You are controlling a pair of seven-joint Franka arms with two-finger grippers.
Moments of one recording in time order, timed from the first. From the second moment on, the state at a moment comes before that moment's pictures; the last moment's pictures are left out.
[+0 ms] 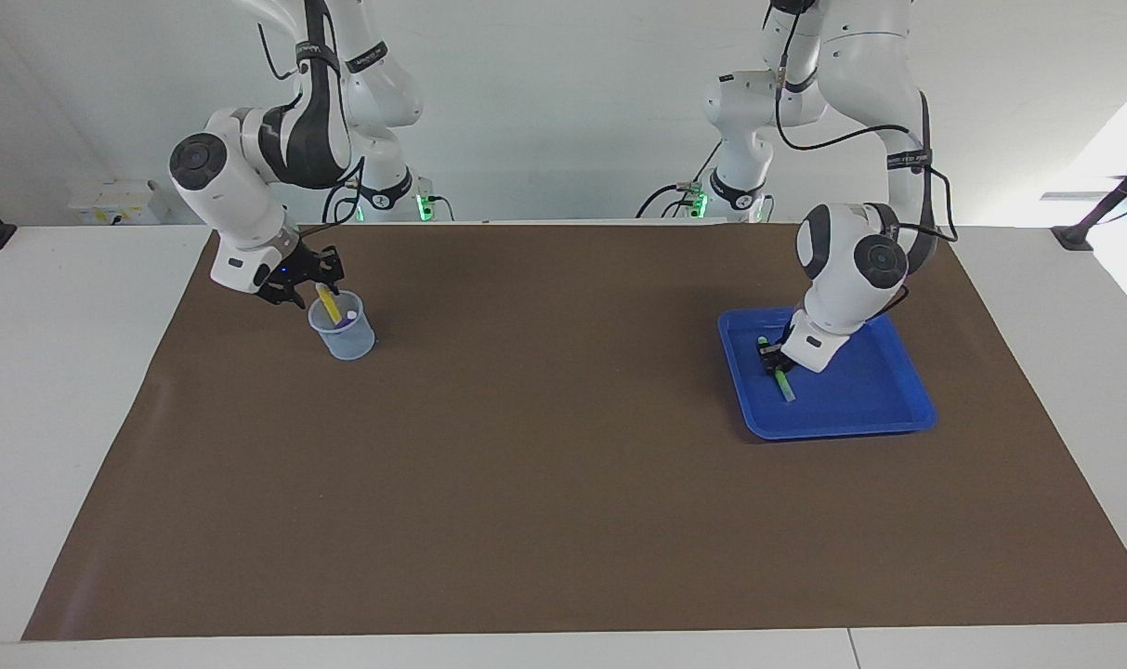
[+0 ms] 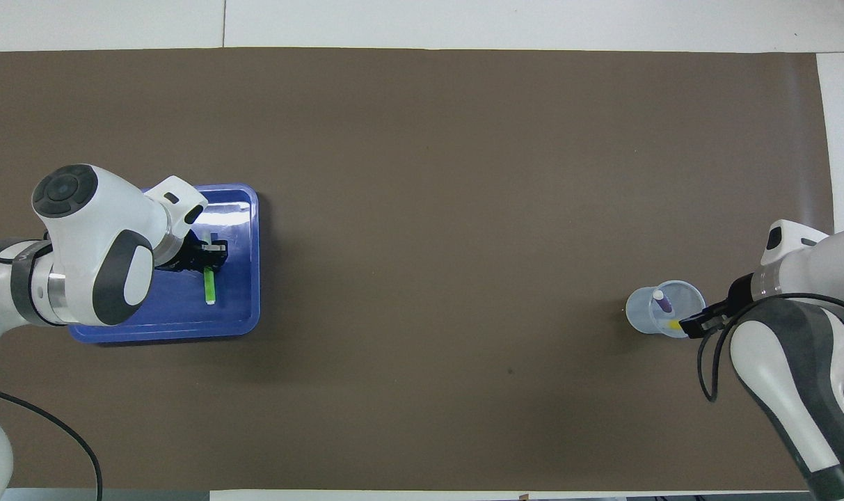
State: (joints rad) left arm -0.04 0.18 -0.11 -2.15 -0.02 2.20 -0.20; right arm -0.15 -0.18 0.06 -2.34 0.04 1.97 -0.51
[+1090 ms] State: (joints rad) left arm -0.04 0.18 -0.11 -2.08 -0.02 2.19 -0.20; right arm -0.15 -0.18 0.07 -2.35 0.03 1.96 -0.49
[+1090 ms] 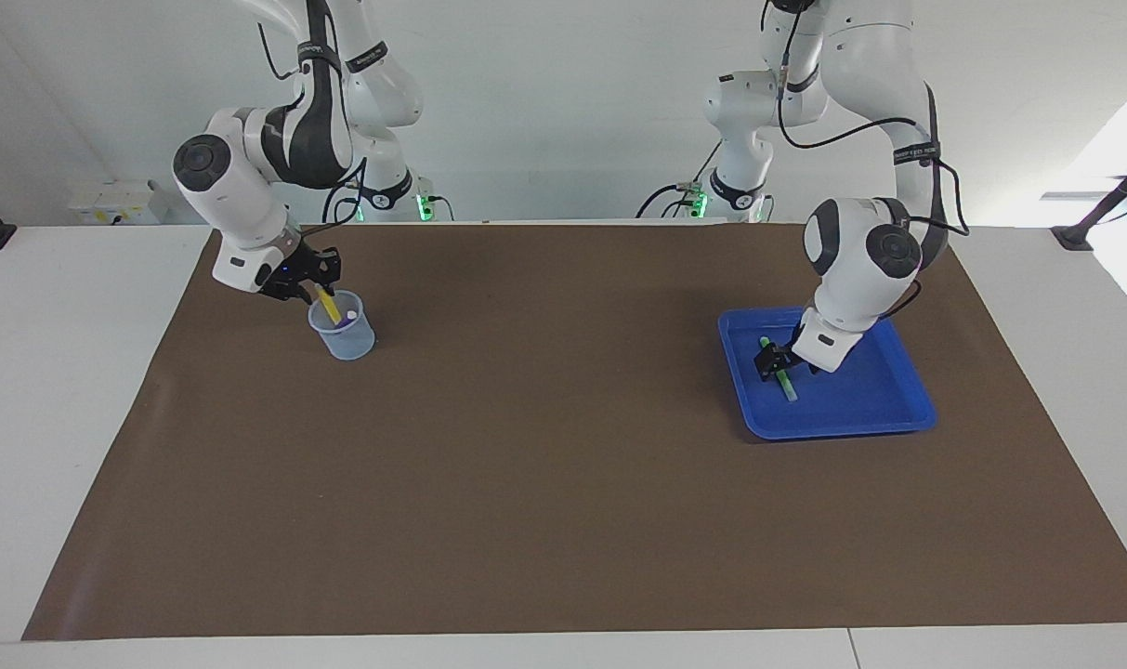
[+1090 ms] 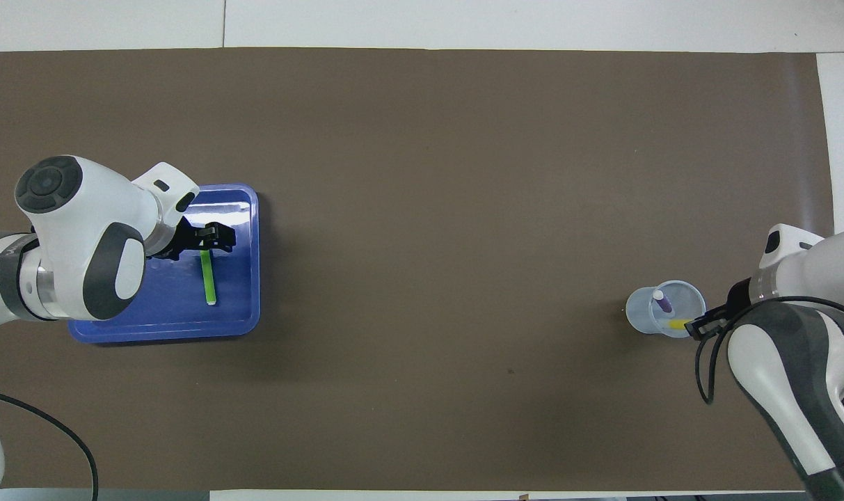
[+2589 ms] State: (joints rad) left arm -0.05 0.07 -0.28 -1.67 -0.34 1.75 -1.04; right arm -0.02 -0.13 0.10 -1.80 0.34 1.62 -0.10
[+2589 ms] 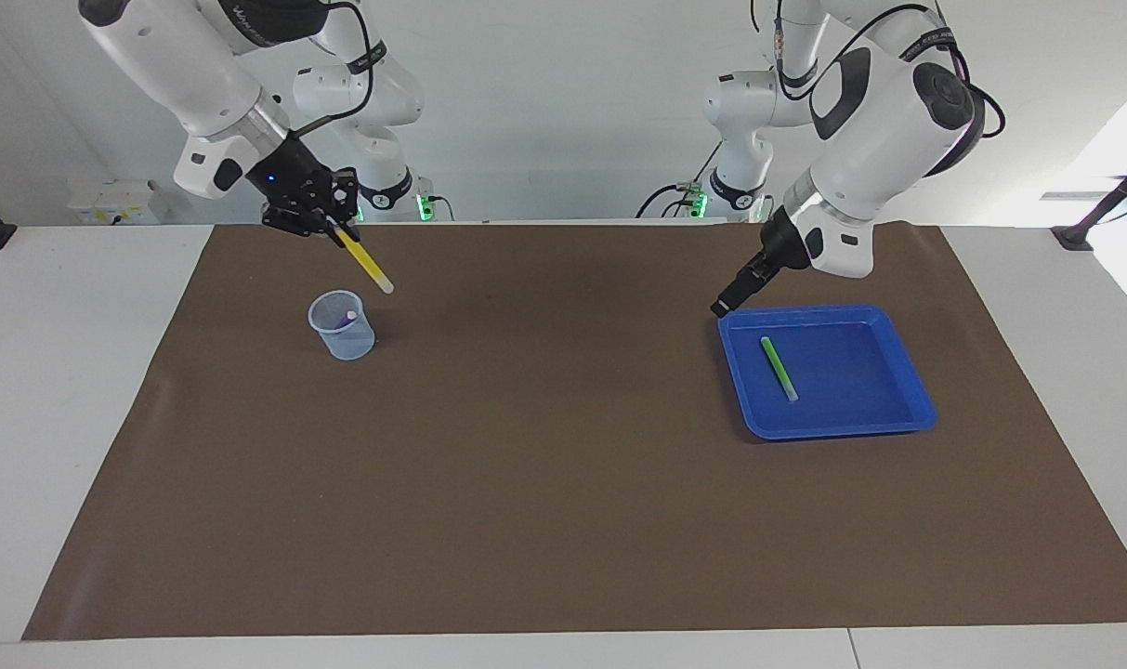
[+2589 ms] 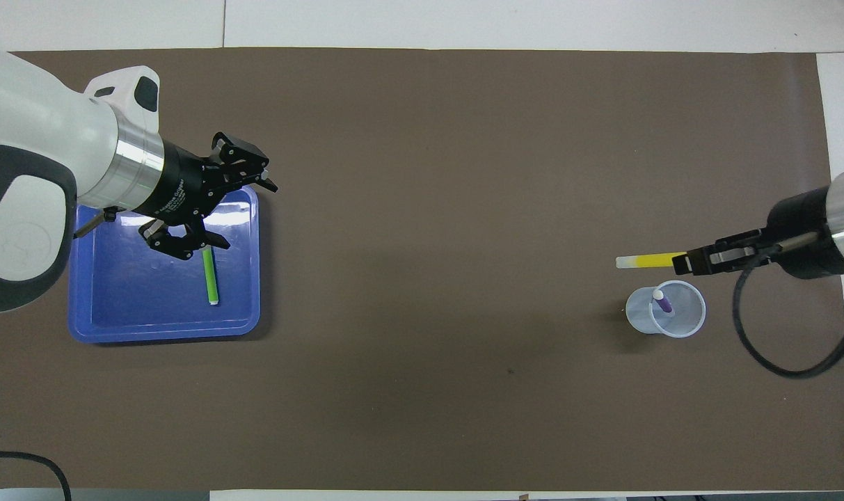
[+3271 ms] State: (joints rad) left arm -0.04 0.02 -0.31 -1.72 -0.77 1.78 -1.36; right arm 0.18 -0.13 0.11 -1.89 0.60 1.94 0.41
